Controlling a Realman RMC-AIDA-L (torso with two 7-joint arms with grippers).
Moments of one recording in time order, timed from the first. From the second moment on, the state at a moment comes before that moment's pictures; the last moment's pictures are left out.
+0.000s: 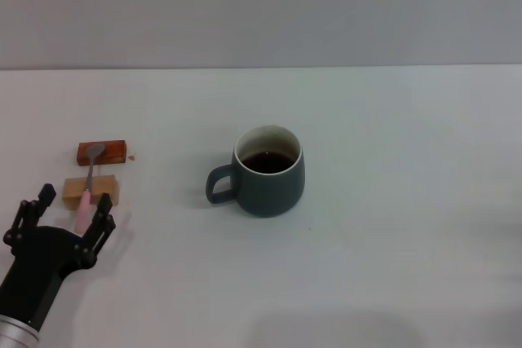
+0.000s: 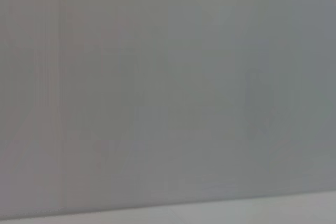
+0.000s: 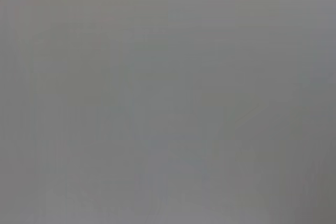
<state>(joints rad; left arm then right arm) -0.07 -2.07 -0.68 -0.40 2.36 1.24 0.01 0.21 2.09 0.83 0.21 -2.08 -1.31 0.05</state>
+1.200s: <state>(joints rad) -0.13 -2.07 -0.70 -0.37 2.35 1.08 0.01 0.22 2.09 0.79 0.22 -2.09 -1.30 0.05</state>
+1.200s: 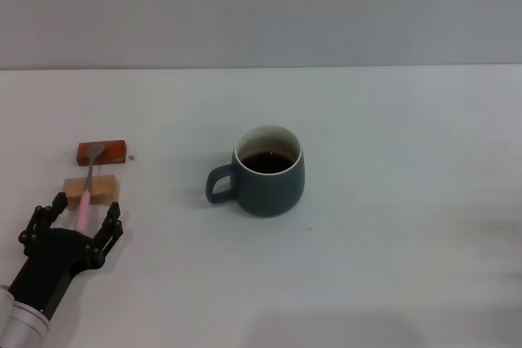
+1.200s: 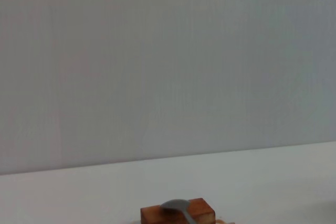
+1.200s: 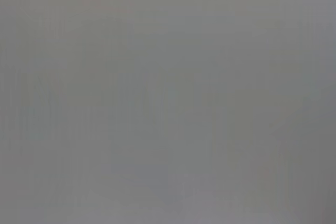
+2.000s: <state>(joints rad) -0.13 -2.07 -0.71 -0.38 2.35 1.04 0.00 0.22 2.09 0.79 0.22 -2.09 -1.30 0.05</state>
